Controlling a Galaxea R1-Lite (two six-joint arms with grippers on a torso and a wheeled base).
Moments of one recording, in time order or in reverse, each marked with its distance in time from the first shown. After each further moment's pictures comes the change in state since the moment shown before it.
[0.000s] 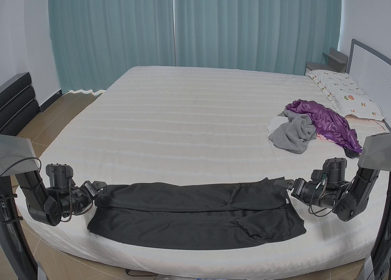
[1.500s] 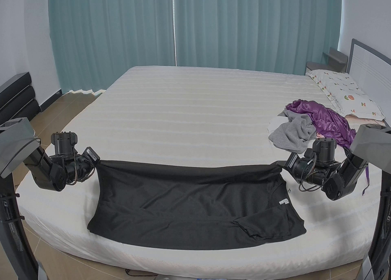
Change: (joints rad) left arm 0.009 0.031 -0.449 0.289 0.017 -0.087; right arm -0.001 0.080 -0.349 0.136 -0.049 0.143
